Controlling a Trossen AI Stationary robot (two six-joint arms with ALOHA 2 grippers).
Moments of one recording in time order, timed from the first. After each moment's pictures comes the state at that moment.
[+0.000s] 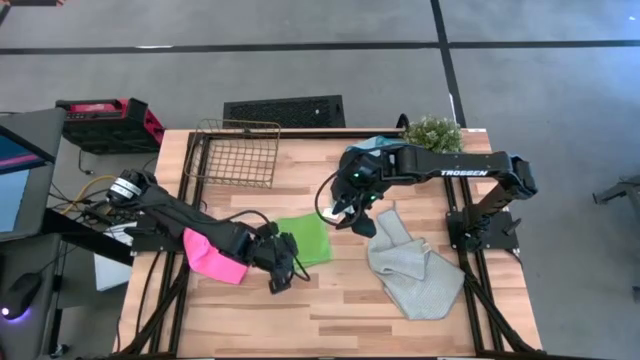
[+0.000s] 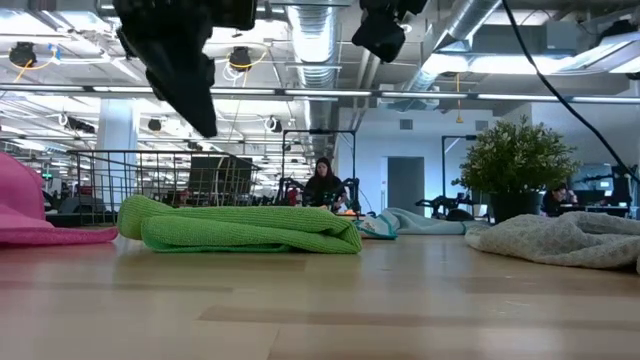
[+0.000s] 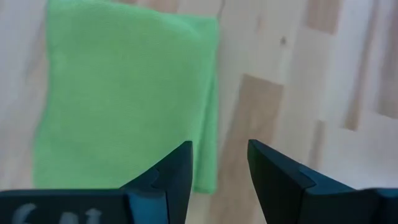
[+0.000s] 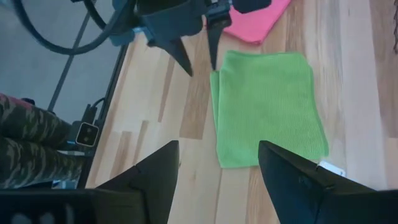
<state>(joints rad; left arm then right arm) -0.40 1.59 1.11 -0.64 -0.25 -0.64 -0.05 1.61 1.51 -0.80 -0.42 -0.04</state>
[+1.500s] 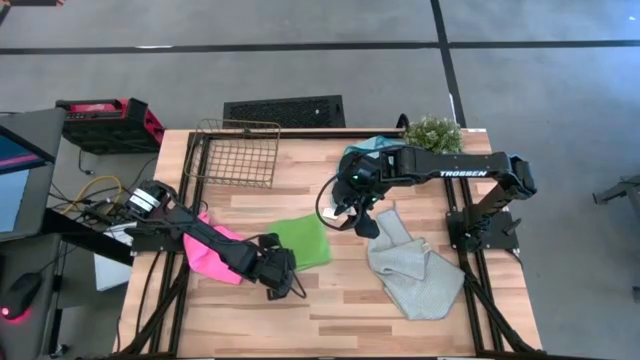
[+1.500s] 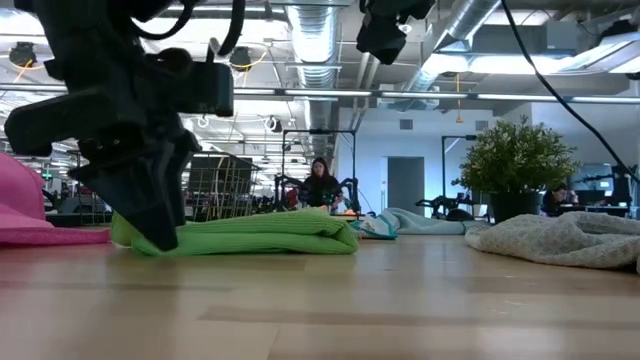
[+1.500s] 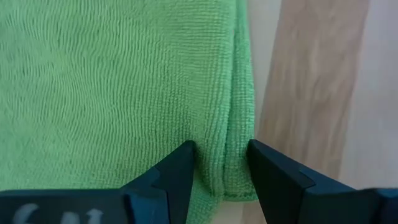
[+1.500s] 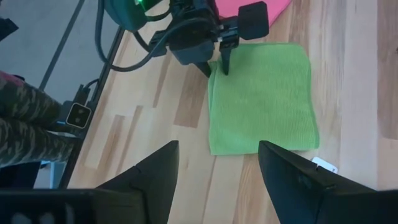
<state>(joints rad) -0.47 1.77 0.96 -0.46 -0.32 -0.60 -0.05 1.61 1.50 -0.83 -0.41 -0.12</state>
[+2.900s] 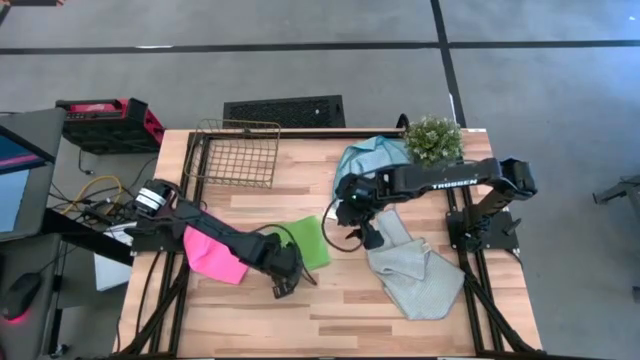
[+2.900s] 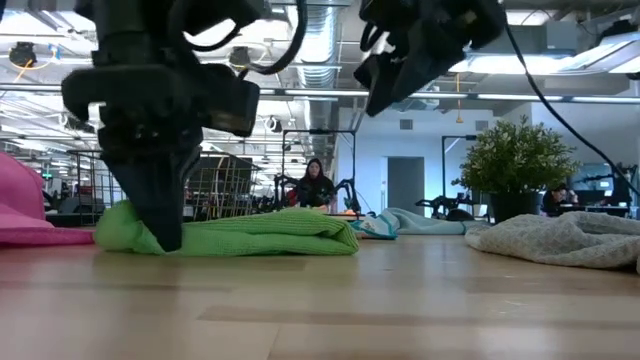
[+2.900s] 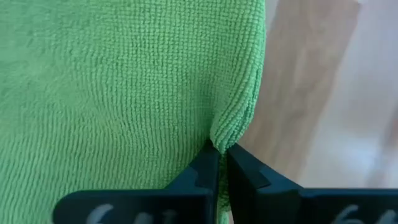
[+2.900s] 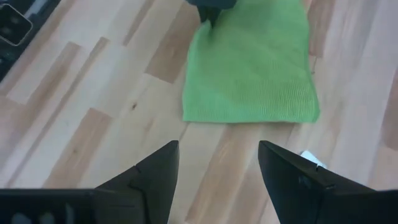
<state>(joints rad) -0.37 1.80 1.04 -0.52 -0.04 -0.70 0.00 1.61 1.23 -0.63 -0.31 -0.40</state>
